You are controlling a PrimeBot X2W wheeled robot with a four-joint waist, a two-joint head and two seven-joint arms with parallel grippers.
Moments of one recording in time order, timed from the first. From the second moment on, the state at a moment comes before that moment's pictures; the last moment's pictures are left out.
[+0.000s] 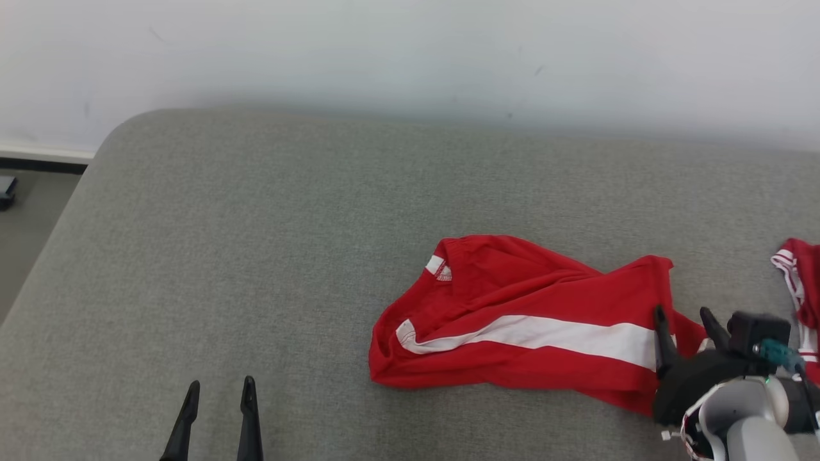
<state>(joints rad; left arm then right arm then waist) 0.09 0.05 -0.05 0.06 -0.21 -0.06 -0.26 -0.24 -0.13 -0.24 0.39 0.06 0.13 0.11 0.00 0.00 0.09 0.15</state>
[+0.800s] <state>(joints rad) 0.14 0.05 0.00 0.12 -0.12 -0.06 -0.26 0.16 -0.05 -0.12 0.12 0.13 0.13 -0.19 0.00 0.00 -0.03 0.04</state>
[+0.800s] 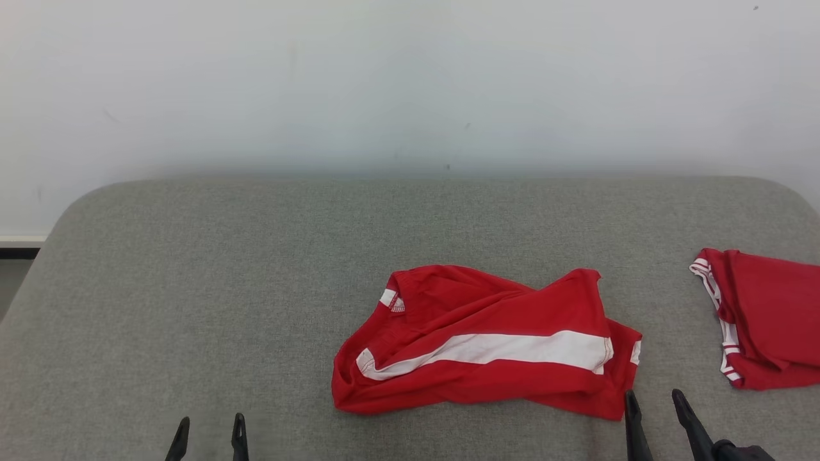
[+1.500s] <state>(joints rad) 0.12 0.05 -0.03 0.20 -0.10 -0.07 -0.26 0.17 -0.05 -0.07 0.18 0.14 0.13 -0.19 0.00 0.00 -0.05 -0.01</state>
